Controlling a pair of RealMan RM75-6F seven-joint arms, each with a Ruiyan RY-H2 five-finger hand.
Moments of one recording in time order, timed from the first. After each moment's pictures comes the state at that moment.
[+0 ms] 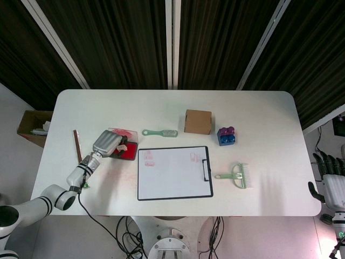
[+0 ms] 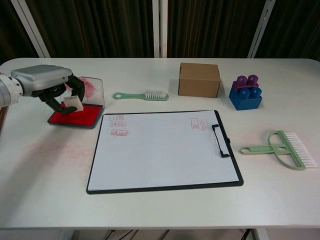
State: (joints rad) left arm -0.74 -1.62 -0.06 -1.00 1.40 0.83 -0.09; right arm 0.05 -1.11 0.06 -1.51 -1.41 1.41 -0.04
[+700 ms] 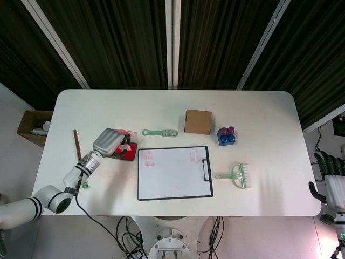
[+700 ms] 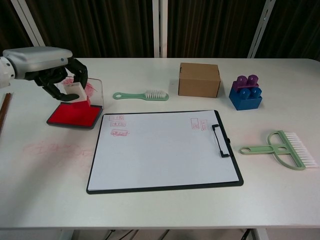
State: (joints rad) left arm -0.74 -1.46 -0.10 -1.31 1.38 0.87 0.00; right arm 0.04 -1.11 0.05 -1.50 -1.43 1.42 0.01
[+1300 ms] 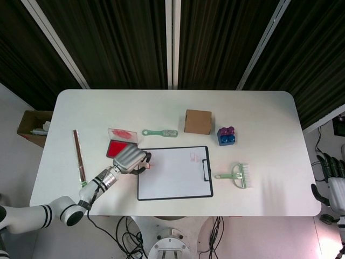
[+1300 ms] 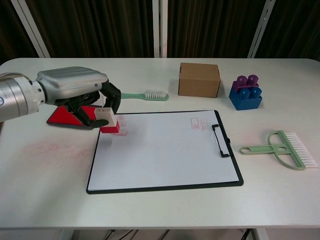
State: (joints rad) left arm -0.77 -1.54 -0.07 -1.45 1.39 0.87 0.18; right arm 0.03 -1.11 0.05 -1.46 -1.44 1.44 0.07
